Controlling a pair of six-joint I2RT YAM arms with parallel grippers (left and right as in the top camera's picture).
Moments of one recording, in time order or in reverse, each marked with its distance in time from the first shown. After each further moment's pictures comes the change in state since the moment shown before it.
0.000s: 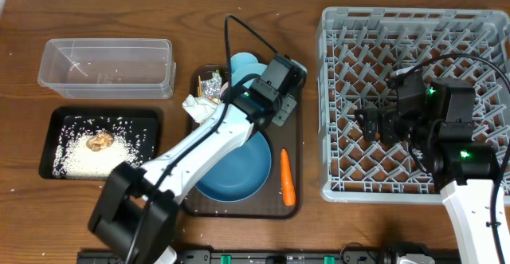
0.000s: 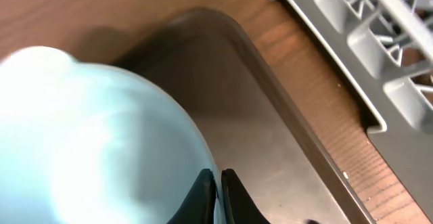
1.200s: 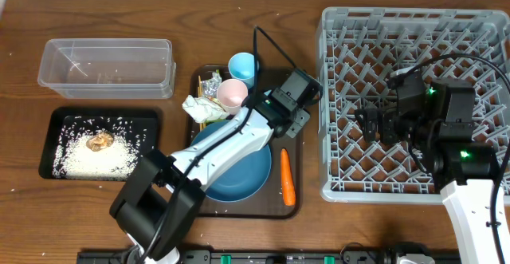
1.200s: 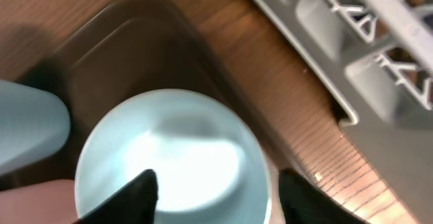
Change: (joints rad) left arm -0.084 0.112 0.000 0.038 0.012 0.001; right arm 0.000 0.000 0.000 0.000 0.000 0.000
